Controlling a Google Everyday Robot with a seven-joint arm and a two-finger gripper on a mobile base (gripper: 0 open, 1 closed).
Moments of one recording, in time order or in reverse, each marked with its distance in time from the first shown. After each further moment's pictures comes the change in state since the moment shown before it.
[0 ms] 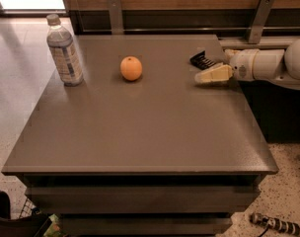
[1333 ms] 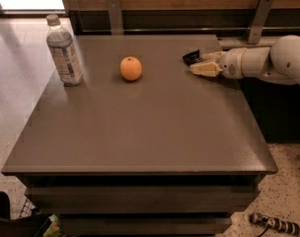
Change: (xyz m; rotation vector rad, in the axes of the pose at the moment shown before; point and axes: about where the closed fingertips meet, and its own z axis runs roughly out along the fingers) arm 0.003 0.003 0.037 -0.048 0.032 -0.017
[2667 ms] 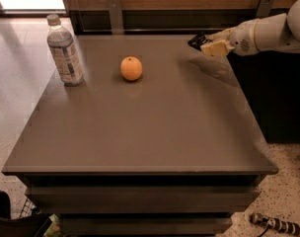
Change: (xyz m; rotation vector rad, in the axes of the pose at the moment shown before) arm -0.062 -0.004 -0.041 0.025 0.082 -0.134
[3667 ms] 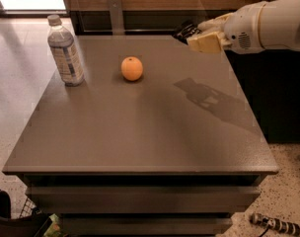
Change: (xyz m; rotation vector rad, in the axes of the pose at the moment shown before) arm -0.090 0.134 -0.072 0.036 -0.049 -0.068
